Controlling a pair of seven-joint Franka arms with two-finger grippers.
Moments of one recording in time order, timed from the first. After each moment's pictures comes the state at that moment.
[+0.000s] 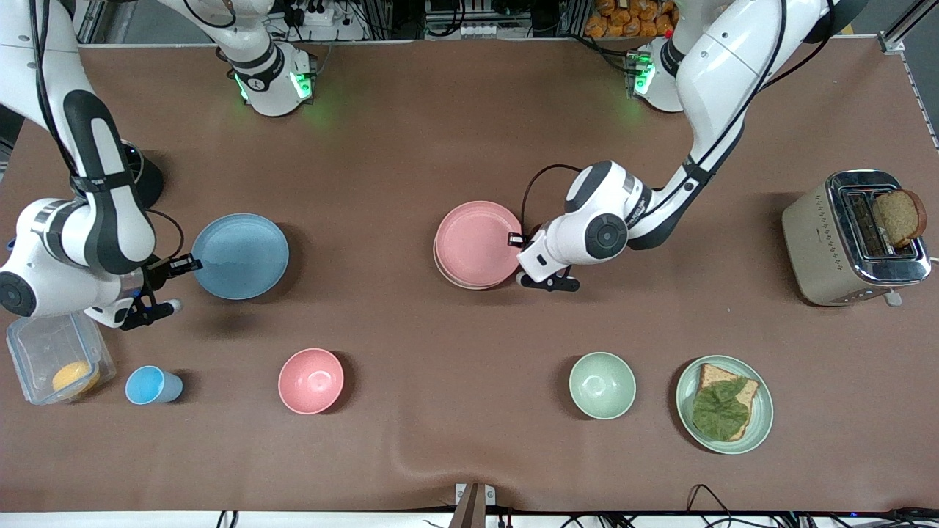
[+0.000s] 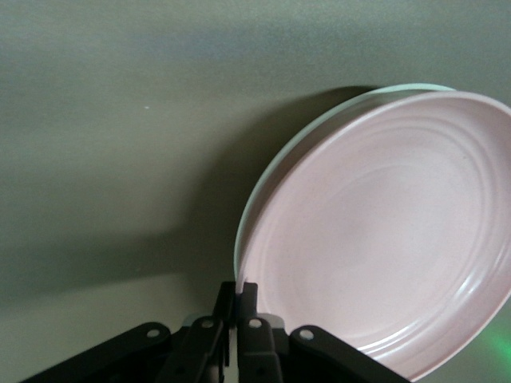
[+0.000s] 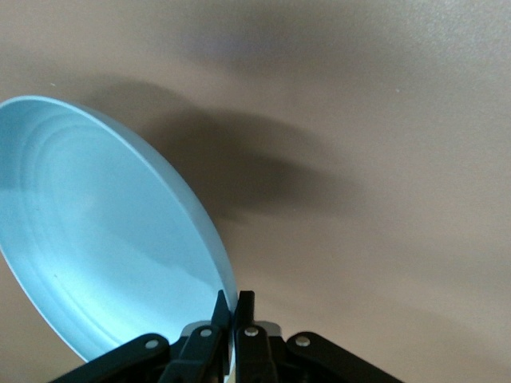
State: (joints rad) left arm -0.09 0.67 -0.57 -1.83 -0.10 2.30 -0.44; right arm -0.16 0.51 -0.01 -1.74 0.07 1.79 -0.50
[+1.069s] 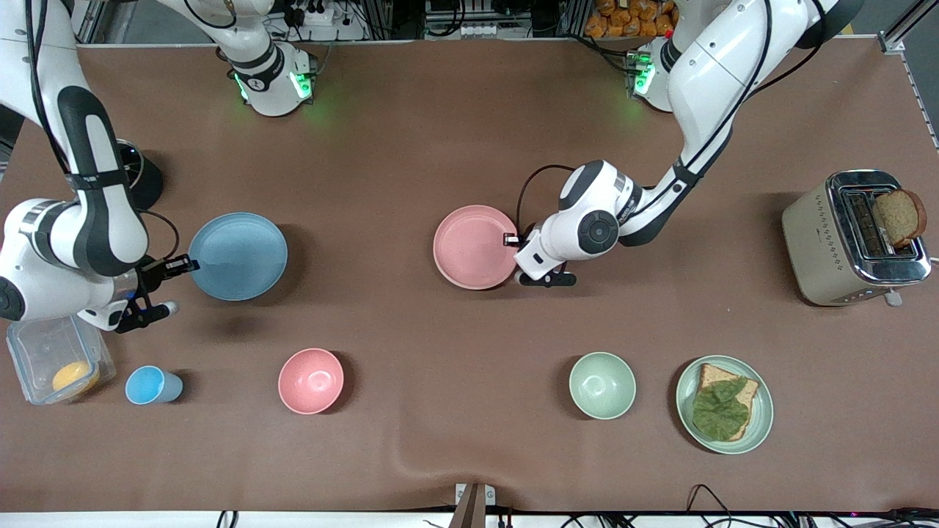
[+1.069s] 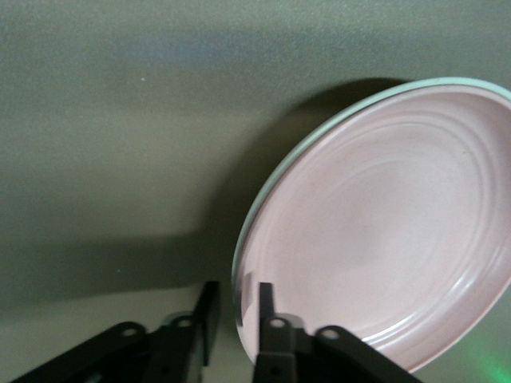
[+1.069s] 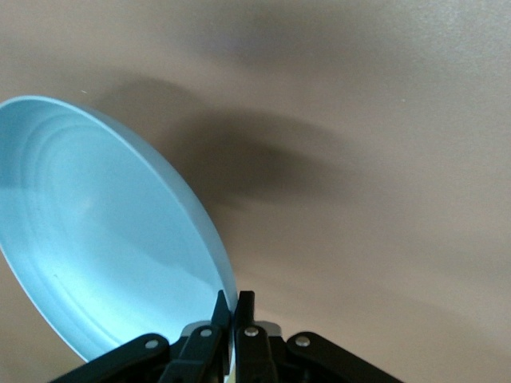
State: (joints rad) left arm -0.11 0.69 -0.57 -1.86 -0.09 2.36 -0.53; right arm -0.15 0.51 -0.01 -1.69 0.08 1.73 -0.48
